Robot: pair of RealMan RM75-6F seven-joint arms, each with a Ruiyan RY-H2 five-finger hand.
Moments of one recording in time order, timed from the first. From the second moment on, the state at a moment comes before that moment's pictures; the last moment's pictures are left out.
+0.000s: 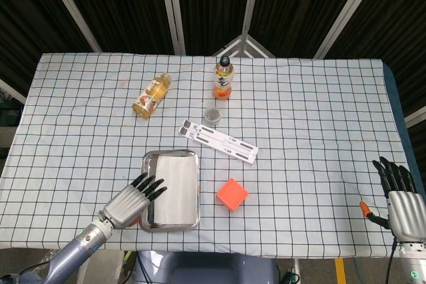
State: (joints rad) left arm -0.53 -1.30 0.07 -1.89 1.37 0.93 0.72; right arm 0.03 -1.10 0.05 -1.65 -1.51 1.50 0.05
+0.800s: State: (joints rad) left arm -0.76 -1.37 0.04 -1.85 0.94 0.81 0.94; right arm 0.03 -1.10 0.05 -1.65 -1.50 1.50 0.06
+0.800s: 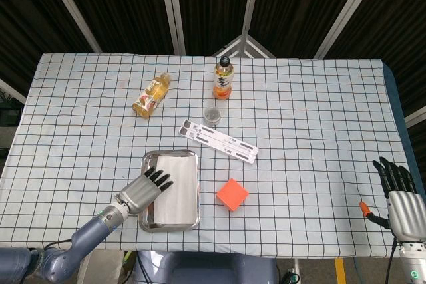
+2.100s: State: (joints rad) left arm -0.84 -1.41 0.14 -1.91 0.84 1.01 0.96; right arm 0.03 -1.10 0.05 -1.65 -1.51 1.50 0.06
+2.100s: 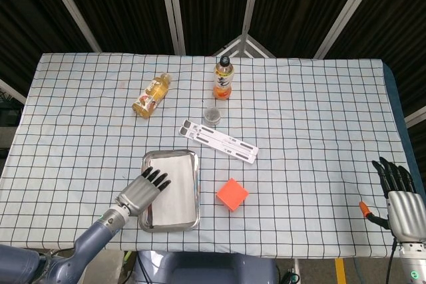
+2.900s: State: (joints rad) left arm -0.79 -1.36 0.16 -1.99 0.96 1.14 0.89; right arm 0.03 -1.10 0.05 -1.65 -1.51 1.50 0.07
